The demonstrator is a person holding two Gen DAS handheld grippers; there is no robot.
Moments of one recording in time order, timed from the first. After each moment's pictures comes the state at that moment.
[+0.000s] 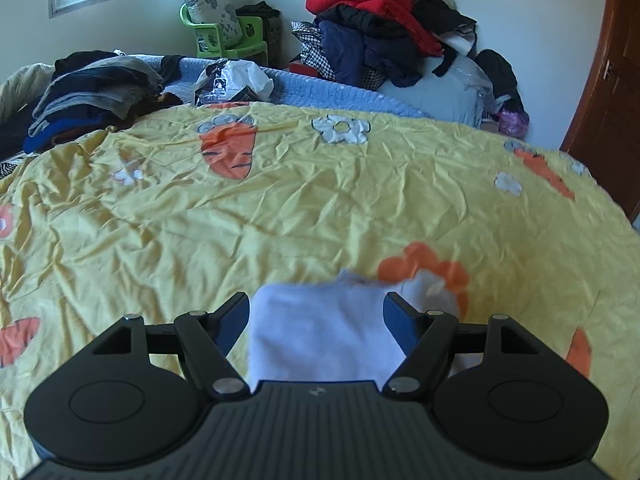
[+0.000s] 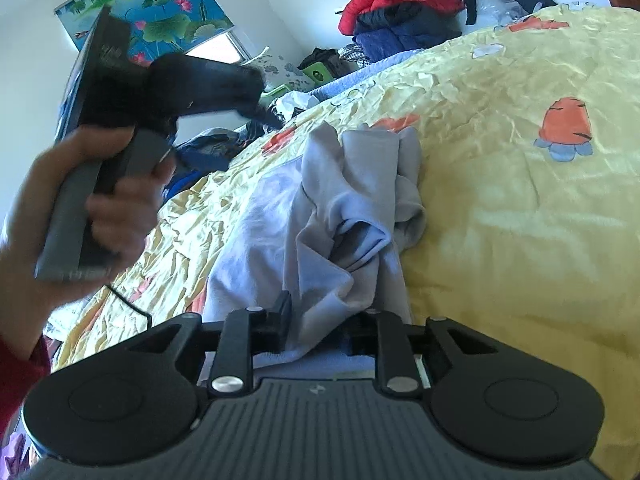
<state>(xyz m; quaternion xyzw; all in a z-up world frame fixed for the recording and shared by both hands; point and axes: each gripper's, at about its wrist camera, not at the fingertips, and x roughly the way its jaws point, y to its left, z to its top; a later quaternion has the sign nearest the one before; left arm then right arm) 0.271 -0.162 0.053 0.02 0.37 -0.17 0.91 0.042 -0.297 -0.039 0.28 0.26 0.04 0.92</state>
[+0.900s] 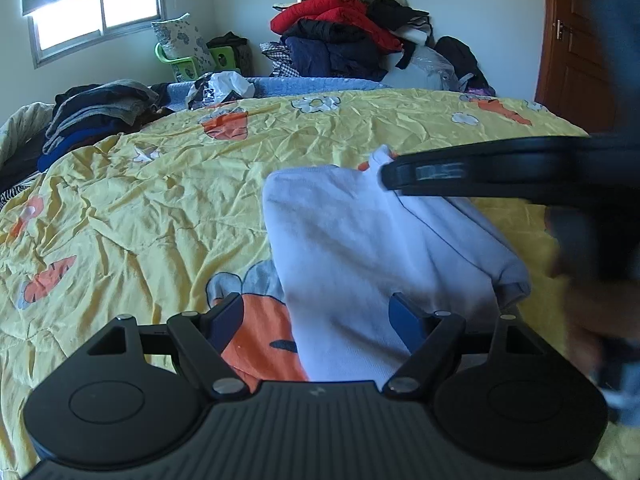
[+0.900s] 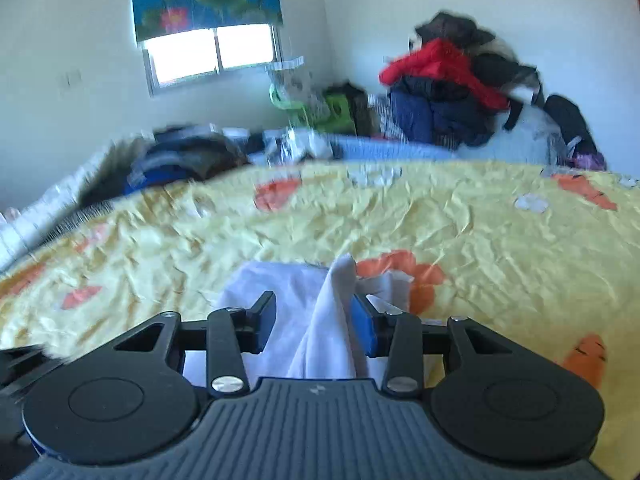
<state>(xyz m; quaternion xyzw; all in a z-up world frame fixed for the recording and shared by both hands) 0.145 -0.121 0.008 0.09 0.32 -0.20 0.92 0.163 -0.279 0.033 0.06 0.26 0.01 0.96</state>
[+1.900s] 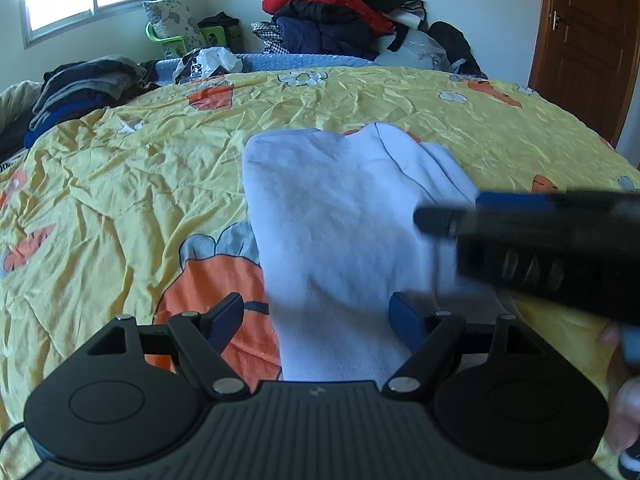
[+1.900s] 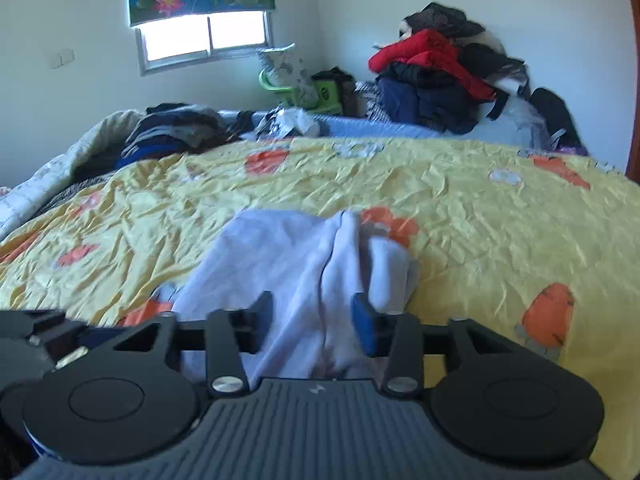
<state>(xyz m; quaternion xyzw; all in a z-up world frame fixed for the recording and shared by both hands) 0.138 -0.125 -0.010 0.08 0.35 -0.21 0.91 0.102 -0.271 0.013 0.05 0.27 -0.01 0.96</state>
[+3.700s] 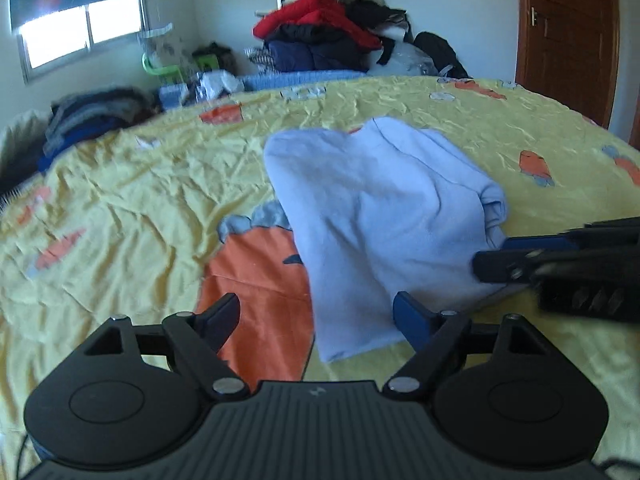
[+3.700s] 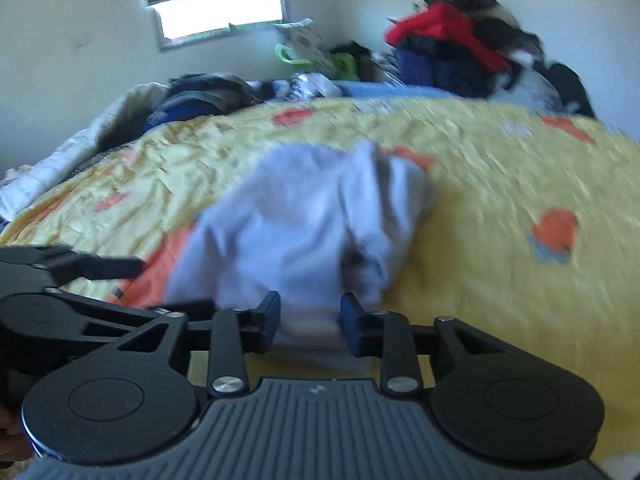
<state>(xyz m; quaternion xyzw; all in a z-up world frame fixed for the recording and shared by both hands) 0.095 -0.082 -0.014 0.12 0.30 -0.22 0.92 0.044 -0.263 -0.013 0.07 0.30 0.01 0.95</state>
